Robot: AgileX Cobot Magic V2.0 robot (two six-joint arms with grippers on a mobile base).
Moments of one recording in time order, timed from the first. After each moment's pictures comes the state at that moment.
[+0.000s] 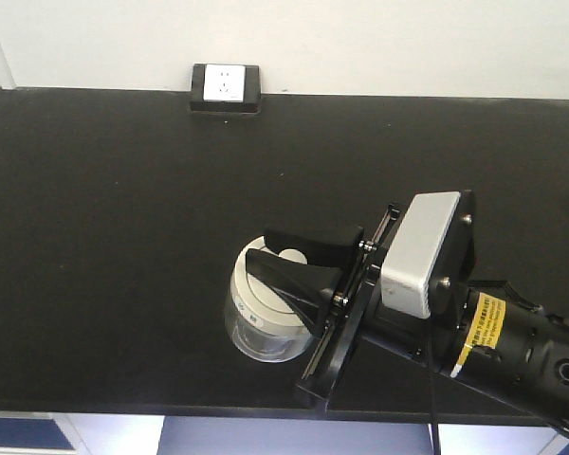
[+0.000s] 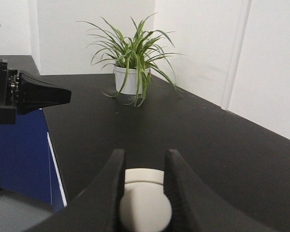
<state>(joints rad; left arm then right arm) -0.03 0.59 -0.27 0.01 -0.06 -0.01 0.62 1.24 -0.57 -0.70 -0.75 0.47</state>
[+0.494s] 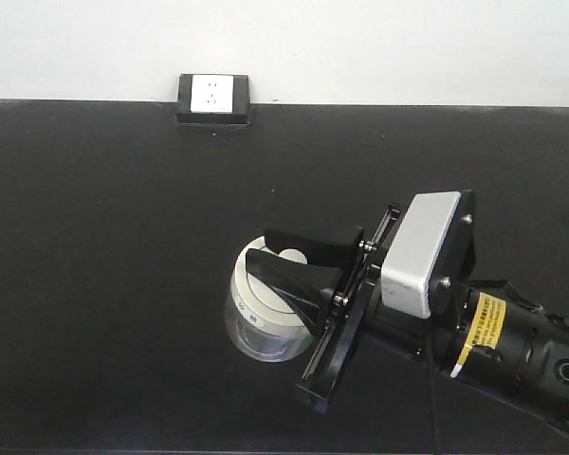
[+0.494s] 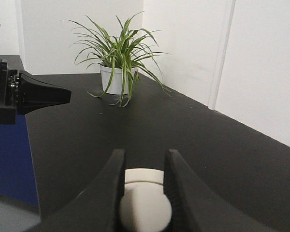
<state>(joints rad) -0.03 0.59 -0.27 0.01 -0.06 -0.01 0.62 1.24 -0.57 -0.70 -0.75 0.47</state>
